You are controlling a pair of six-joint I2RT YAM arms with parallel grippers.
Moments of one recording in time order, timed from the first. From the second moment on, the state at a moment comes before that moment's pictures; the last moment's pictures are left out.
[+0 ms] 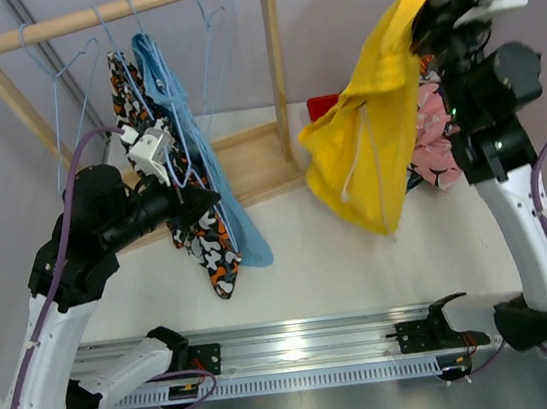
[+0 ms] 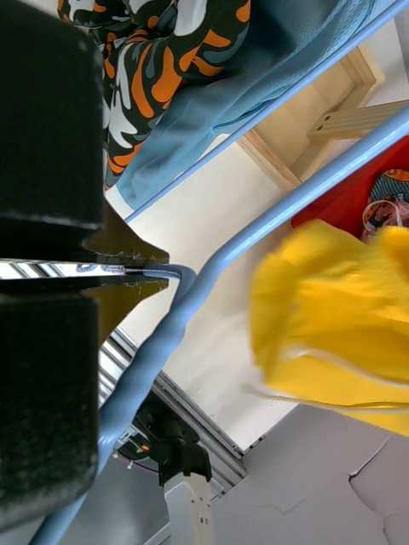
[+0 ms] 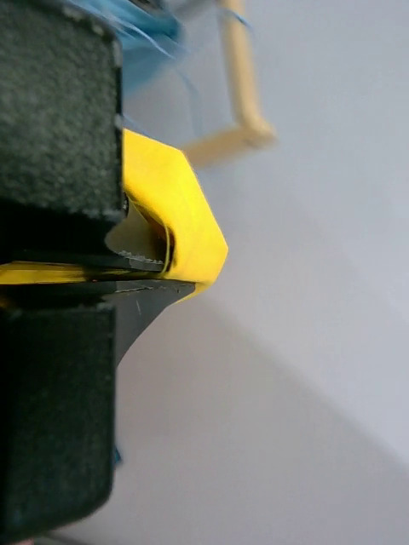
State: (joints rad) left arm -0.54 0.94 1.50 -0.88 0.27 -0.26; right arm 0.33 1.20 1.64 0.02 0.13 0.06
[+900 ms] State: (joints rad) left arm -0.22 1.68 2.14 -0.83 0.62 -0.31; right arm 0.01 1.64 1.20 0.45 0.18 0.32
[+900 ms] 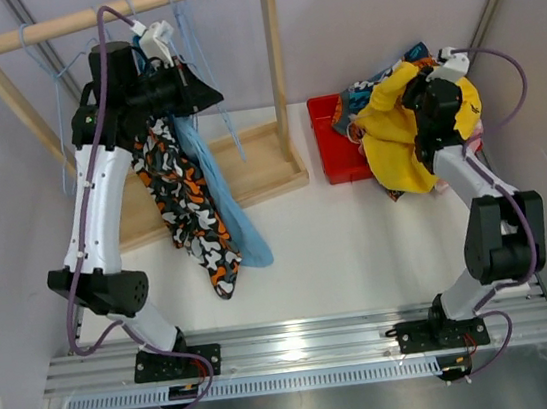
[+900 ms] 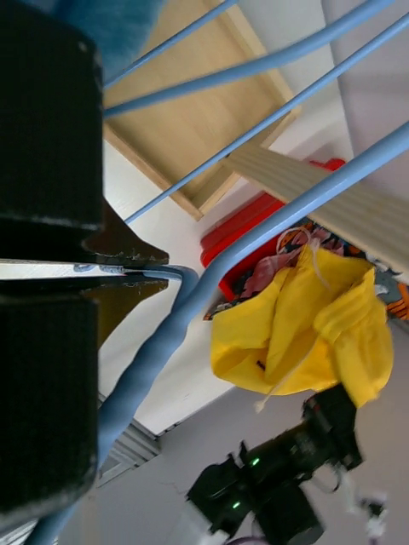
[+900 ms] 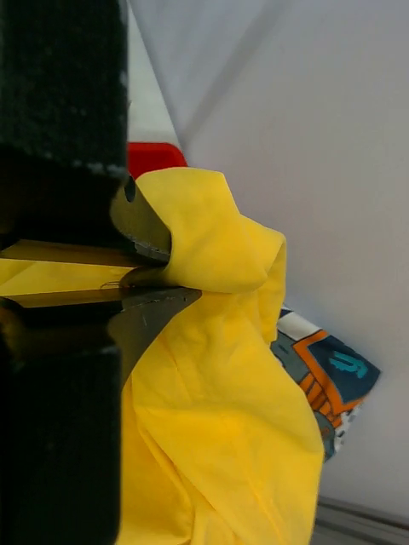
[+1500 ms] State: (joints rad) left arm -0.17 1.58 2.24 -0.87 0.55 -0.33; right arm 0.11 1.36 0.83 0.59 0.16 0.39
